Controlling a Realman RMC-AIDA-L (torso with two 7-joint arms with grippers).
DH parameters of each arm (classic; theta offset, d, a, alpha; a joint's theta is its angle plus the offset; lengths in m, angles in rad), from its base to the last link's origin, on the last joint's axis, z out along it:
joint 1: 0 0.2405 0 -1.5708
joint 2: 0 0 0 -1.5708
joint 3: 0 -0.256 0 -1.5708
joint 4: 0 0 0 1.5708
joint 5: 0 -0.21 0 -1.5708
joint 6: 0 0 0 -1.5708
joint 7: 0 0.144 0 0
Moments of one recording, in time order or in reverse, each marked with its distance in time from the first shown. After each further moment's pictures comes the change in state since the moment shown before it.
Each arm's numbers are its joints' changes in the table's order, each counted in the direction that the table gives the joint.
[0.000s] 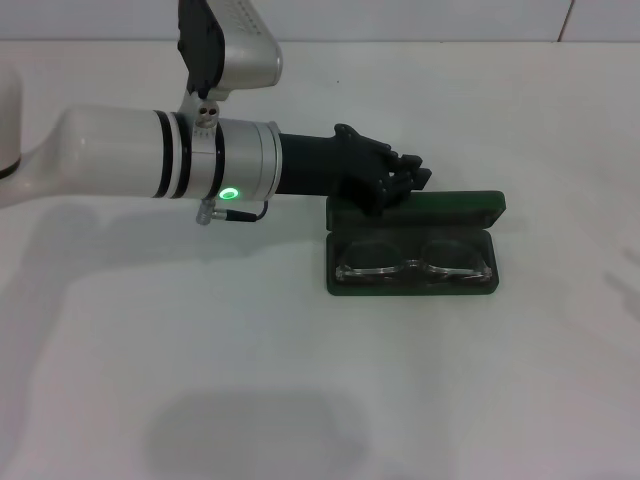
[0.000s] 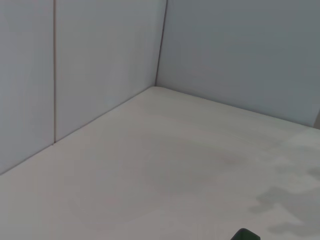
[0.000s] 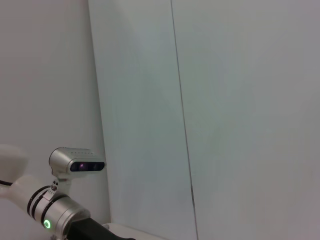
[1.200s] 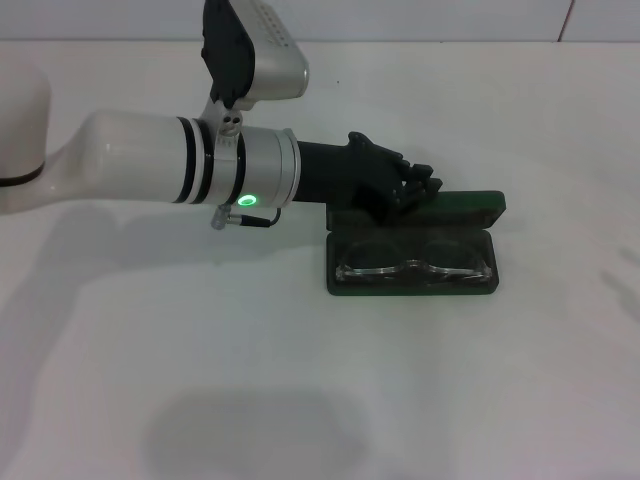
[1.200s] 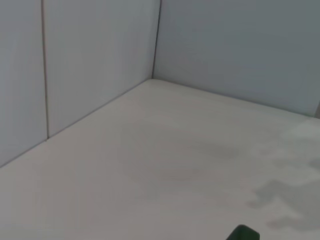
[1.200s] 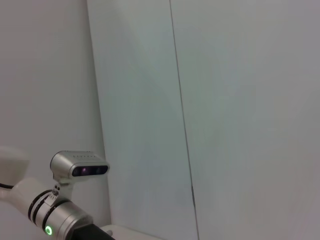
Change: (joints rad) left arm -0.010 0.000 -0.118 0.001 0.069 0.071 -0.004; right arm 0.011 0.000 -0.001 -0.040 0.012 -0.012 -0.022
